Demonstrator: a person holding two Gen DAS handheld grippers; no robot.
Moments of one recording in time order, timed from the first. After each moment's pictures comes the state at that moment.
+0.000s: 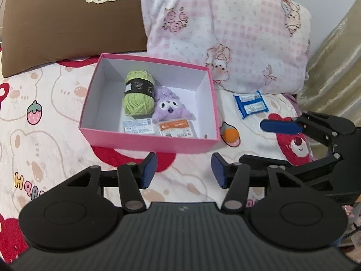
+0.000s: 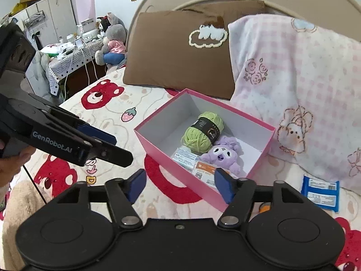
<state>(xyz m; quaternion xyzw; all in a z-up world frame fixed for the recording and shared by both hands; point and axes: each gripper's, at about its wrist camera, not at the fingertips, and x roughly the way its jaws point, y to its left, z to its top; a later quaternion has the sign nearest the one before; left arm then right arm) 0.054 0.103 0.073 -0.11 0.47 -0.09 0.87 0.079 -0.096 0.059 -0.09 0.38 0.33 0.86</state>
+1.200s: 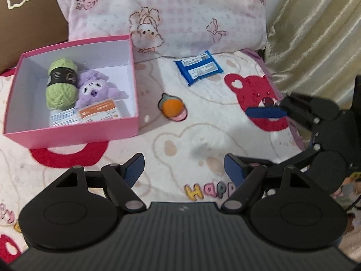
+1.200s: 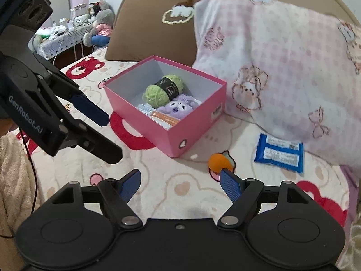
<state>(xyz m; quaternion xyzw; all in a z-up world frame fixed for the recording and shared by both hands) 0.072 -0.039 0.029 -0.05 0.51 -0.18 0.84 0.052 -0.218 -0.006 -0.11 0.39 0.30 0.87</state>
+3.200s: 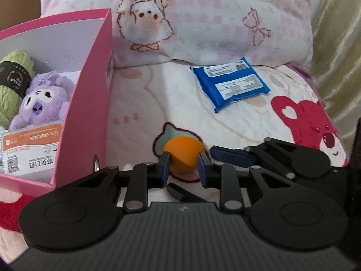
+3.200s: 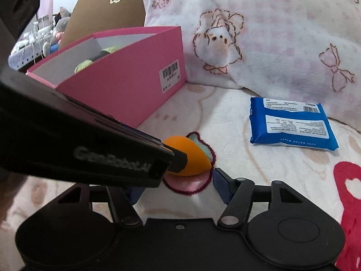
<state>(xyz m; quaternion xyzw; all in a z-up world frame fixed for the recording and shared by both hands) 0.180 -0.108 -0.133 -0.06 0.43 -0.12 0.89 0.156 -0.213 -0.171 -0.08 0.35 0.24 0.90</state>
